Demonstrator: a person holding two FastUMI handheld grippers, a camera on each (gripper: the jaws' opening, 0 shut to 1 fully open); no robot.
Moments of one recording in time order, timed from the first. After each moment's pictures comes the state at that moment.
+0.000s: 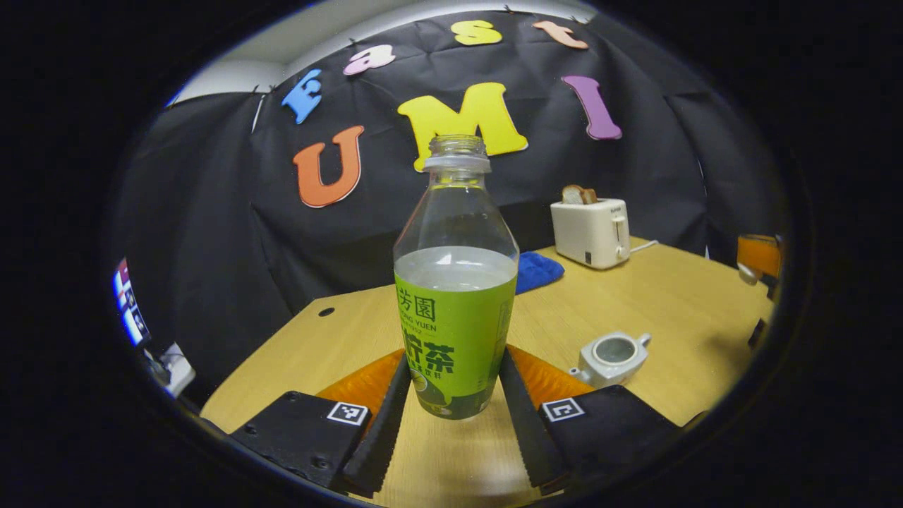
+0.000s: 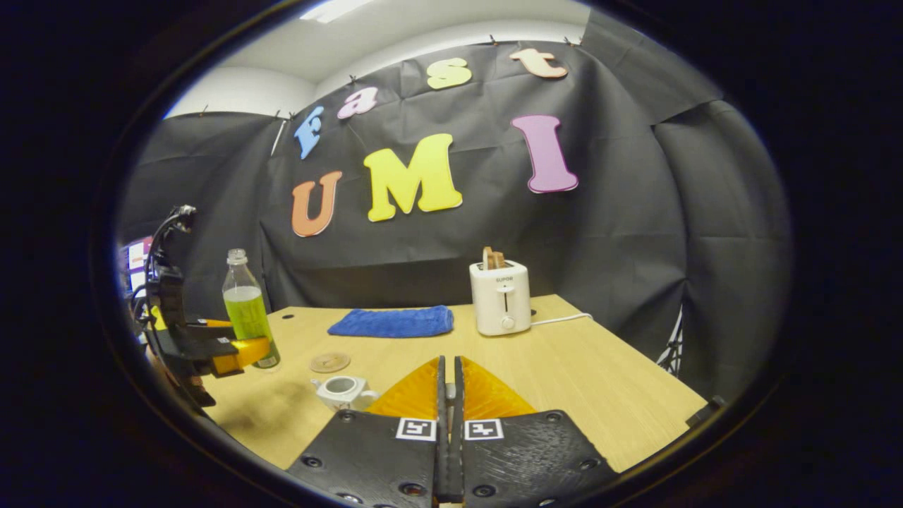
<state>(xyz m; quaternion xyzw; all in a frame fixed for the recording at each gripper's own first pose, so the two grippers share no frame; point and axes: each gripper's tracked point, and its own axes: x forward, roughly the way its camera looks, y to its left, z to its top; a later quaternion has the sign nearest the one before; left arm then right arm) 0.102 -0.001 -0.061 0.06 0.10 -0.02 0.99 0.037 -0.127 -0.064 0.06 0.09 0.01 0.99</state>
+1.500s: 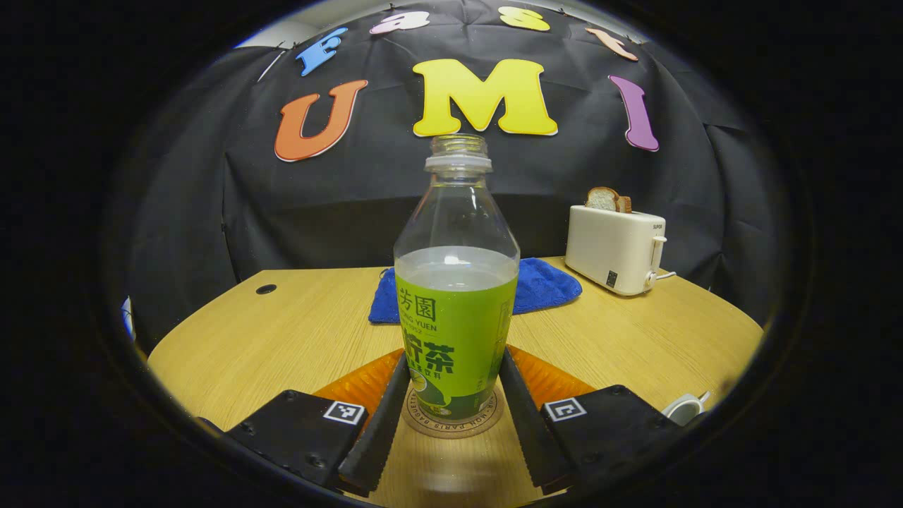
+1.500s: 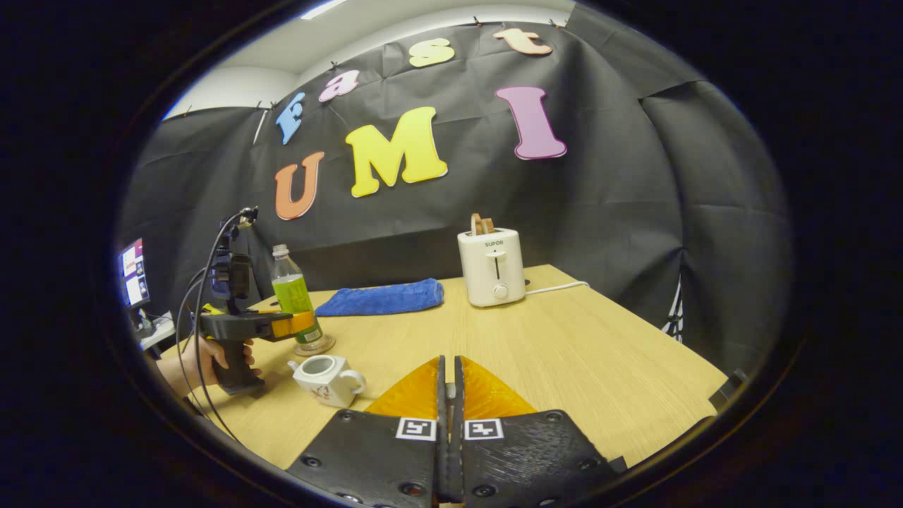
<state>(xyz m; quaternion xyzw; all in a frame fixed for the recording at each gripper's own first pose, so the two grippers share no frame) 0.226 -0.016 -0.120 0.00 0.14 -0.05 0.99 0.051 -0.134 -0.112 0.08 0.13 0.00 0.99</state>
